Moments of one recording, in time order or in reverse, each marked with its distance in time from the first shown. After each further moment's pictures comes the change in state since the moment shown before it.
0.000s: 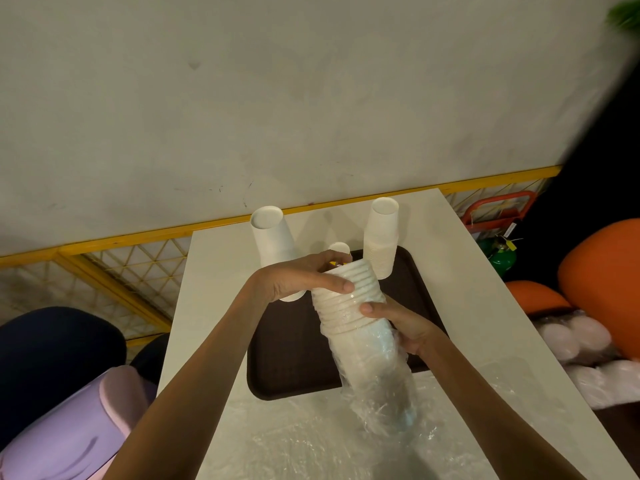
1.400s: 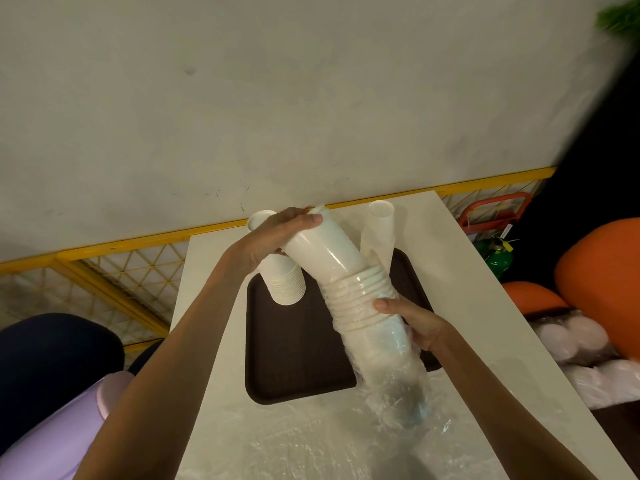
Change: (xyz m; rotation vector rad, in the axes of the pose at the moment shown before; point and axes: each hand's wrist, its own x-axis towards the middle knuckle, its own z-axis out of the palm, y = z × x) left_hand -0.012 0.019 -0.044 -0.160 0.466 0.028; right_hand -0.014 -0.009 -0.016 0.036 0.060 0.024
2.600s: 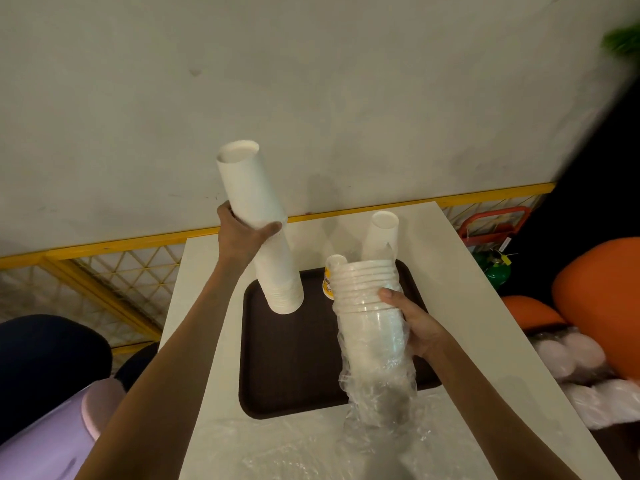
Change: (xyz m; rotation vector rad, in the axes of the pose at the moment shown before) left_hand 0.042 -0.049 -0.030 -0.055 0.676 0.084; right_hand 0.028 0.004 -0.010 0.157 0.123 -0.020
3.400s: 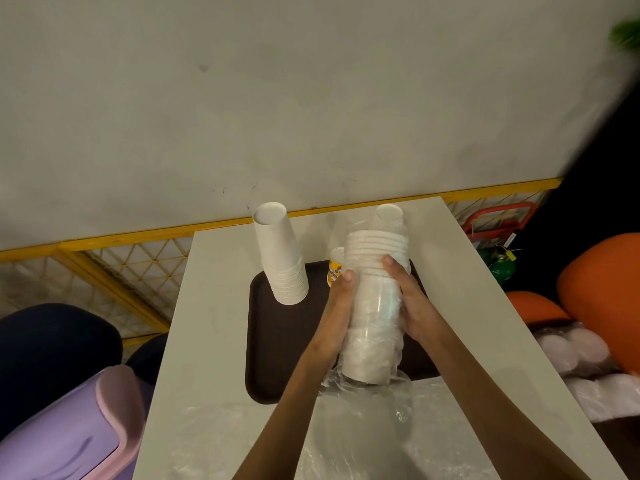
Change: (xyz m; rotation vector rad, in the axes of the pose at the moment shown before) left_hand -0.166 -0.003 0.072 -0.686 -0.631 -0.315; right_hand 0.003 -0.001 0.018 0.057 0.156 -0.253
